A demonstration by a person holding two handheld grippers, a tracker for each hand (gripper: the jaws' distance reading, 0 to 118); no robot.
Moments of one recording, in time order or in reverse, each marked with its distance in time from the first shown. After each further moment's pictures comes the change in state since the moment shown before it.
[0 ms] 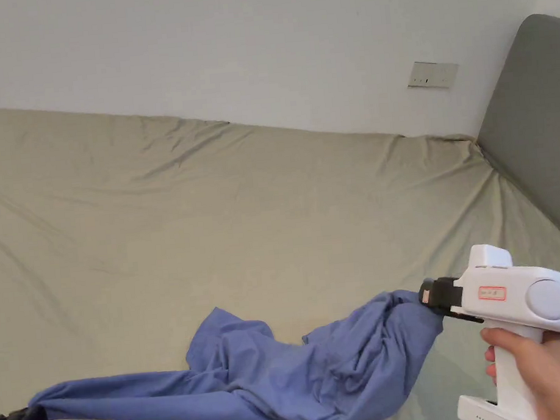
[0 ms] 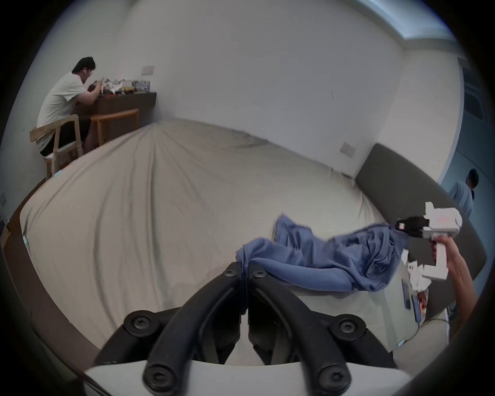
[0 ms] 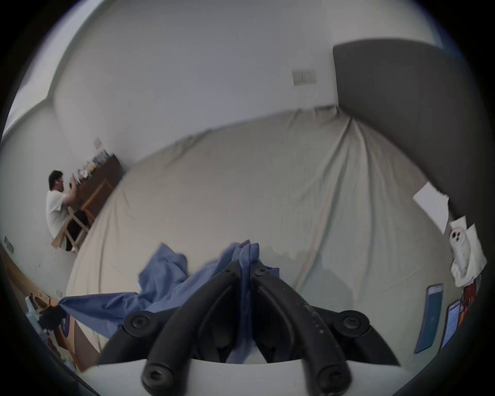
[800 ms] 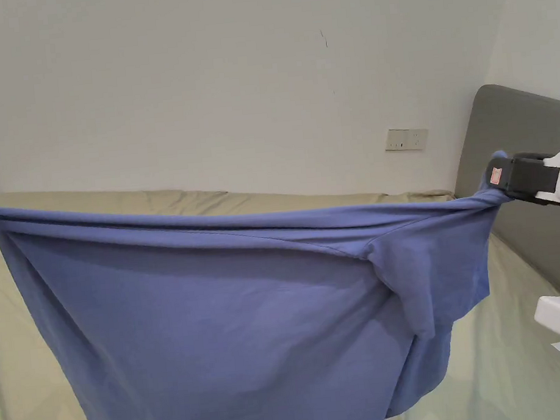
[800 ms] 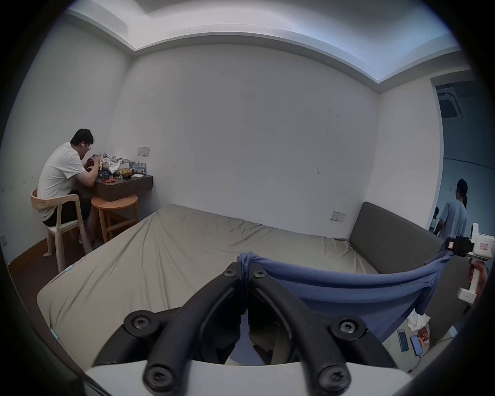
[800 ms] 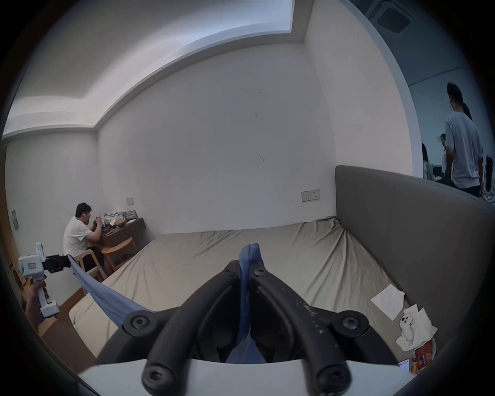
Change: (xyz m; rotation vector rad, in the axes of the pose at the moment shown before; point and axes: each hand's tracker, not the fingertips) left arm 0.021 0.199 0.086 0.334 -0.029 -0.100; right arm -0.064 0.083 0.242 0.444 0.013 0.143
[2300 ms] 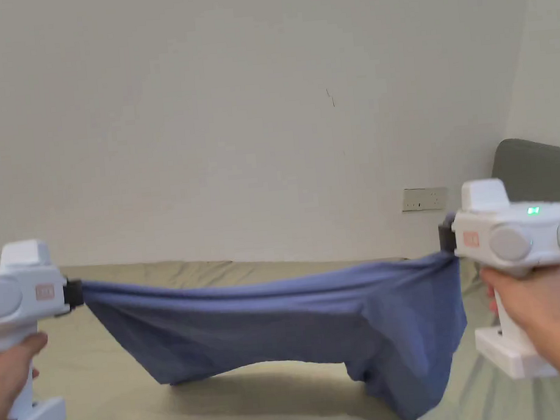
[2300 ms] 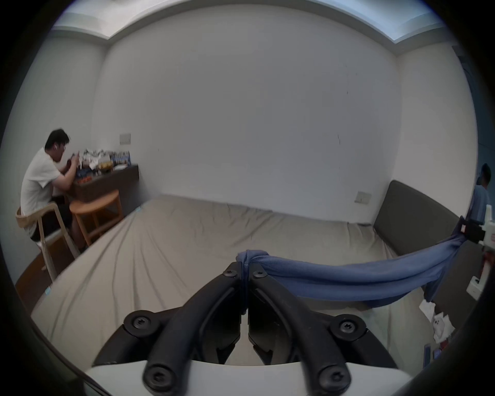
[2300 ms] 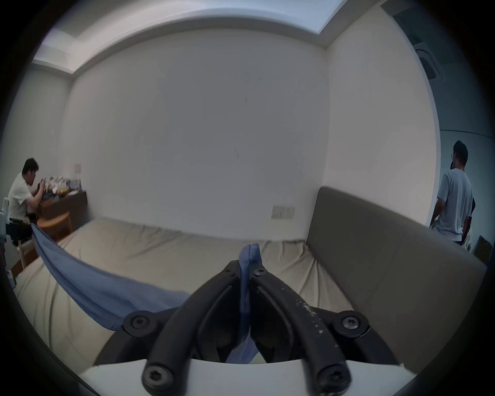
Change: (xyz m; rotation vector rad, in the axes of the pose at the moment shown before) left arm 0.034 -0.007 -0.295 -0.150 0.056 -0.067; right arm 0.021 0.003 -0.277 -0.062 -0.252 0.215
